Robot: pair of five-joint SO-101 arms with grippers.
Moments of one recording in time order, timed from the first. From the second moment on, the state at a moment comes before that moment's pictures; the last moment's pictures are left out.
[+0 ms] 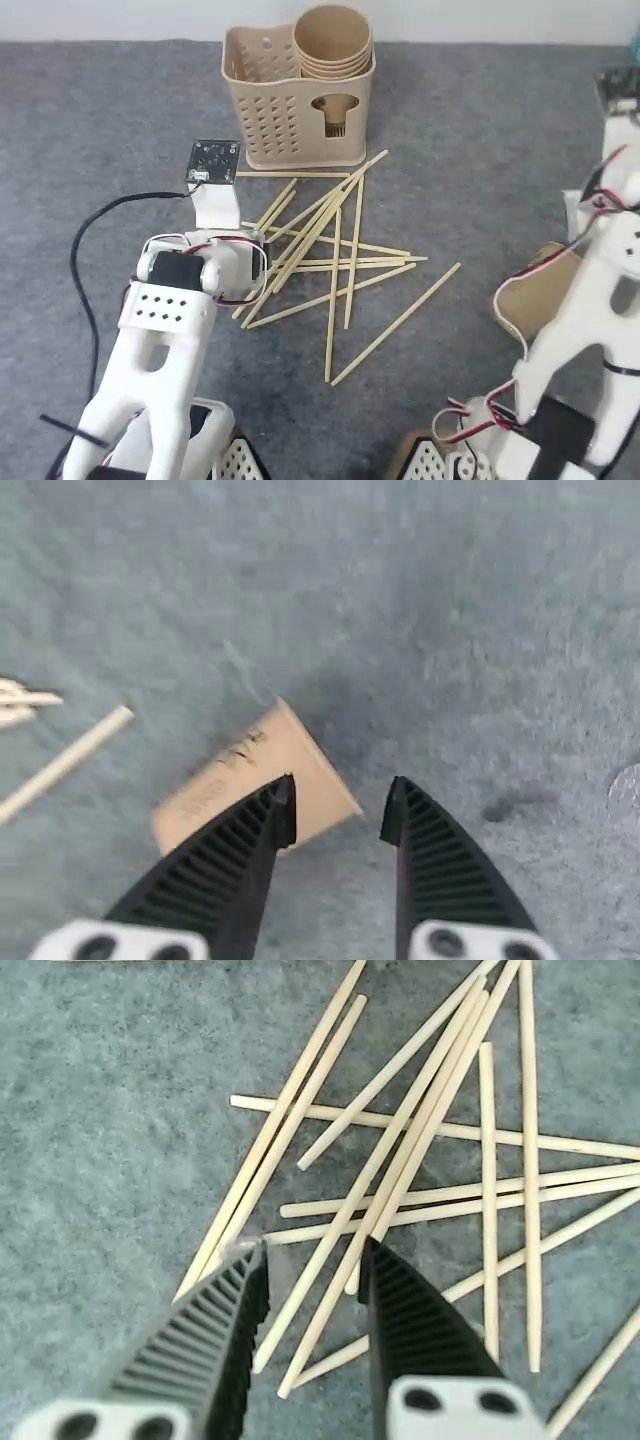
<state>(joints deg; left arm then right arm) 2.4 -36.4 51.4 61.0 10.8 25.6 -15.4 -1.8 87.6 31.9</state>
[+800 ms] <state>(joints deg) 0.5 -36.4 51.4 60.4 13.1 28.4 -1.1 15.7 76.1 52.3</state>
